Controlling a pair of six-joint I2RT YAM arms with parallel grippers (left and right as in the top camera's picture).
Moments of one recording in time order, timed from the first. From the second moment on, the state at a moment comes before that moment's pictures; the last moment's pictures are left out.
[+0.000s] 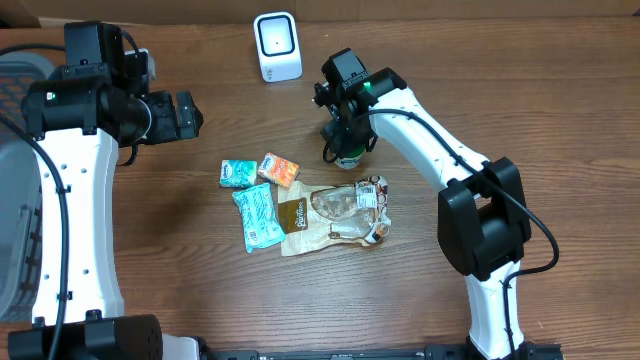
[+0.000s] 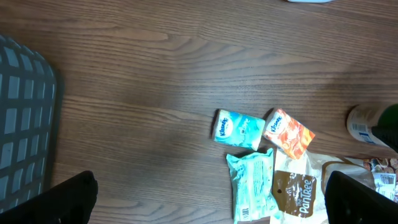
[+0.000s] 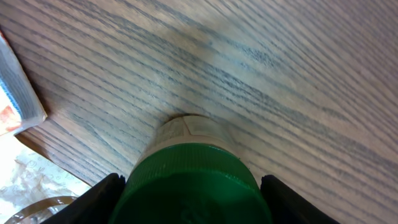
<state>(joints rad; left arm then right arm) 0.10 1.61 1.75 -1.28 0.05 -0.10 0.49 2.20 1.86 -1.00 0.01 -0.13</state>
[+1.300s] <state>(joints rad) 0.10 1.61 1.75 -1.28 0.05 -0.10 0.32 2.17 2.37 -1.41 -1.03 -0.11</state>
